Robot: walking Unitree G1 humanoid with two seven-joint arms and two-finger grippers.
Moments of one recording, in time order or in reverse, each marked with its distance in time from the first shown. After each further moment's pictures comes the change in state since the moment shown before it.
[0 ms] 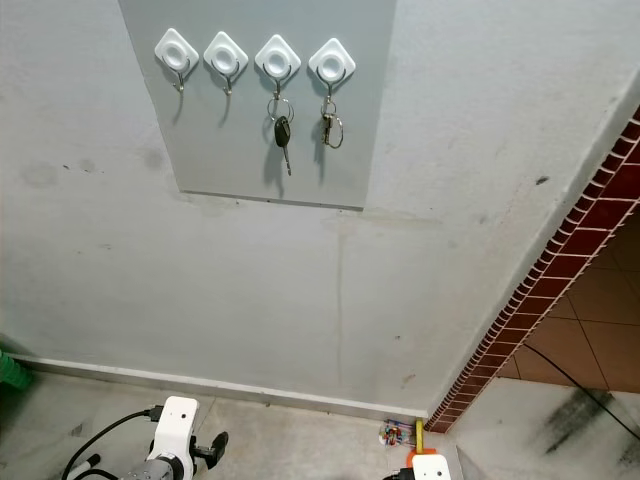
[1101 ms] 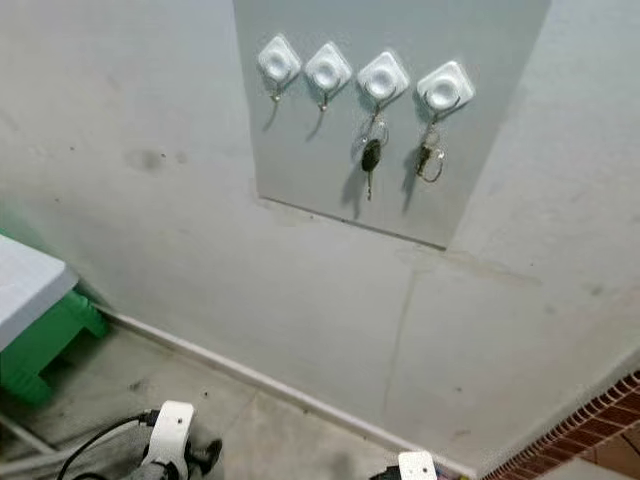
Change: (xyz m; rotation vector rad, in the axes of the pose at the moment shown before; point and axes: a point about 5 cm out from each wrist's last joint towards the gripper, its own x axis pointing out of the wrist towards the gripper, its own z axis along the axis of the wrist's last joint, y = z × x) left arm -0.001 -0.002 -0.007 0.014 0.033 -0.001; right arm 0.001 0.008 0.002 -0.021 0.002 0.006
